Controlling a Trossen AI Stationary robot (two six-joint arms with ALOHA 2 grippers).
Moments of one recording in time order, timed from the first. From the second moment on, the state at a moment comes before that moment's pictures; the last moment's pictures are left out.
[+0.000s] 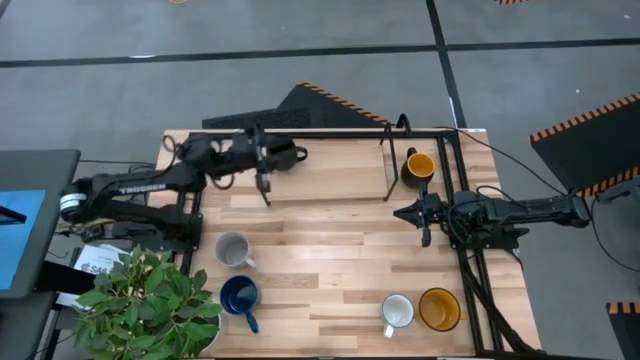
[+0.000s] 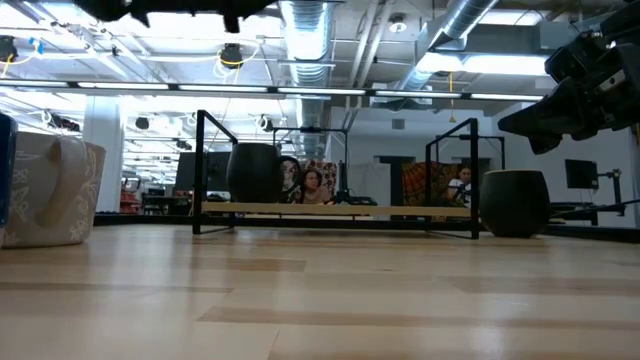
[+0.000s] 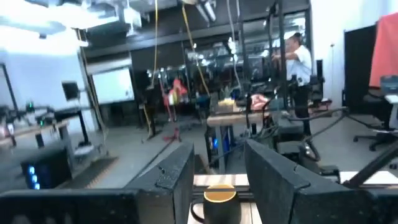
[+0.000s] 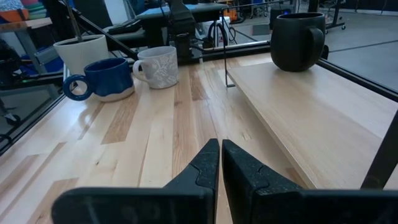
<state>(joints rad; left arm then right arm) 0.35 1.05 0.70 0.68 0.11 0.11 0.00 0.20 0.01 0.04 0.10 0.13</state>
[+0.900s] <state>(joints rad) 0.29 0.89 0.58 0.38 0.39 0.16 0.00 0.20 0.01 0.04 0.10 0.13</state>
